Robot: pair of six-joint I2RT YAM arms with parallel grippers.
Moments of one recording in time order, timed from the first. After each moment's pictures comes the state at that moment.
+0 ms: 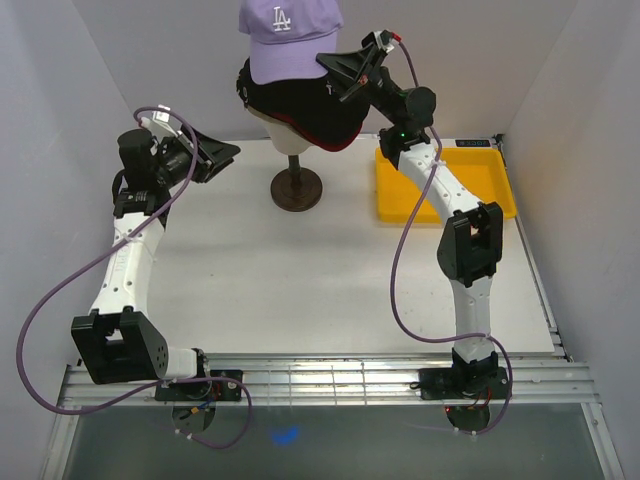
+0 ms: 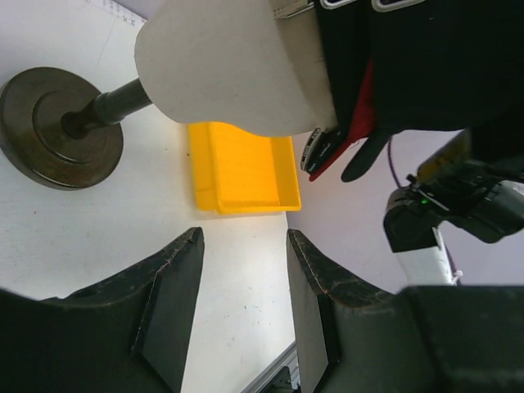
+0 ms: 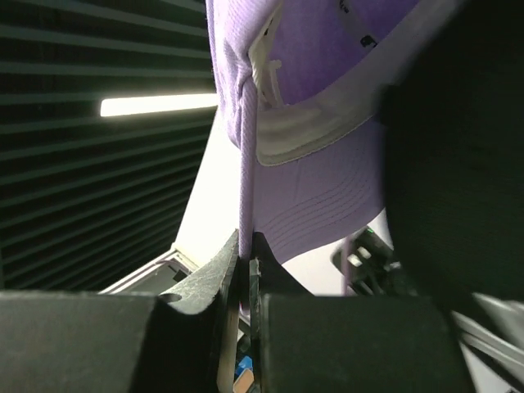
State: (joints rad) left arm 0.08 1.35 1.28 -0.14 0.68 -0.88; right arm 0.43 2.14 2.11 0.94 -0.63 1.99
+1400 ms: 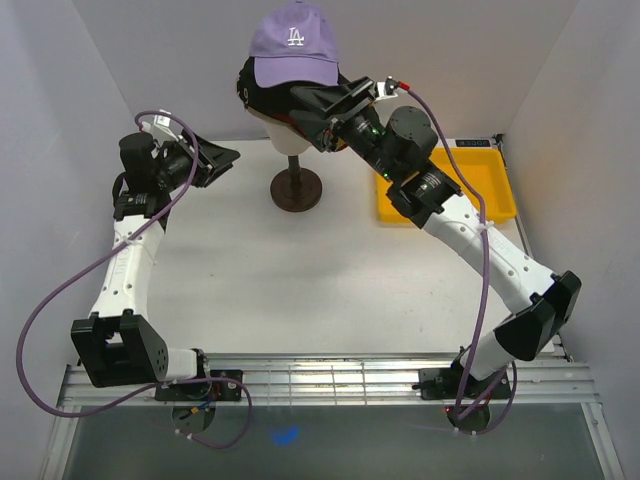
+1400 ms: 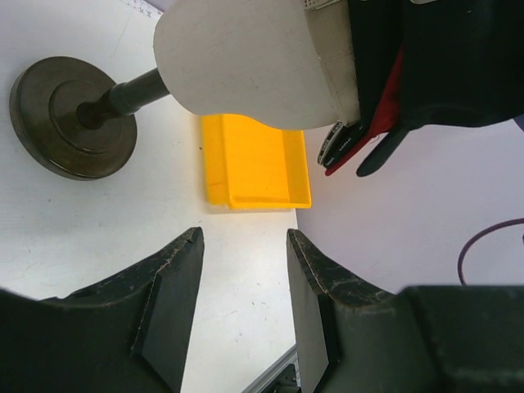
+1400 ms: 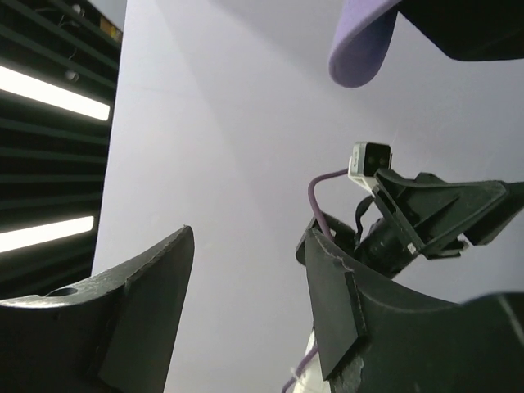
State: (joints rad) left arm 0.08 1.34 1.27 -0.17 0.67 -0.86; right arm 0.71 1.50 1.60 0.17 -0.13 1.54
